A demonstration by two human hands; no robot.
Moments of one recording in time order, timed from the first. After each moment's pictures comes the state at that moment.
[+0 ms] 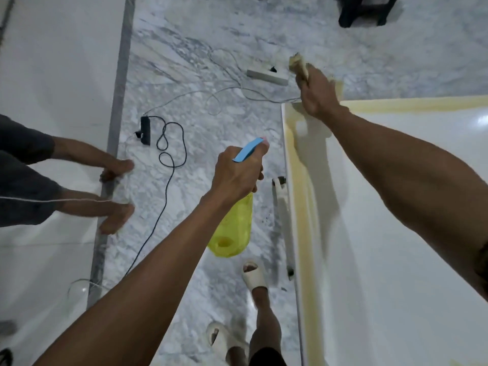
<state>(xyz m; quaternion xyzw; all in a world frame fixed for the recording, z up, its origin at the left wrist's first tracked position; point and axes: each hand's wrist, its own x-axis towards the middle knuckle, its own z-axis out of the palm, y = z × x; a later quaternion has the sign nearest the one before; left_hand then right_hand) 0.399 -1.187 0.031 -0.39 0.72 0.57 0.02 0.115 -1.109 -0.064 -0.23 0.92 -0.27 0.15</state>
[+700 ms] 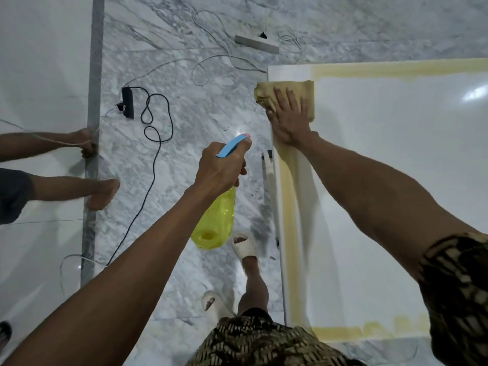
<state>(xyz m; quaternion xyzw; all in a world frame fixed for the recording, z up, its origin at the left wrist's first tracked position) 0.434 -1.164 0.001 -0.41 0.72 0.57 0.05 0.223 -1.063 -0.147 -0.34 0.92 -0.07 0.17</state>
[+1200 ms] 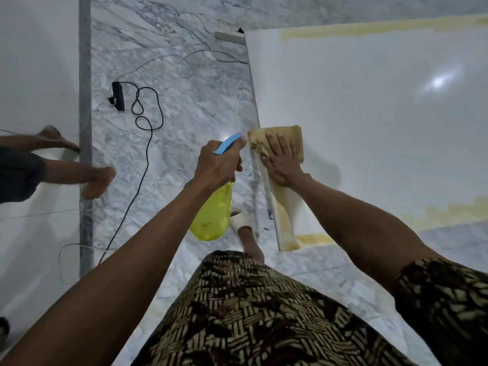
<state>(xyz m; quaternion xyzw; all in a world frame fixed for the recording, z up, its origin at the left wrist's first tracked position) 0.583 -1.078 0.021 -0.36 0.75 0.54 0.07 0.460 -0.905 -0.150 -0.33 0.92 -0.07 0.20</state>
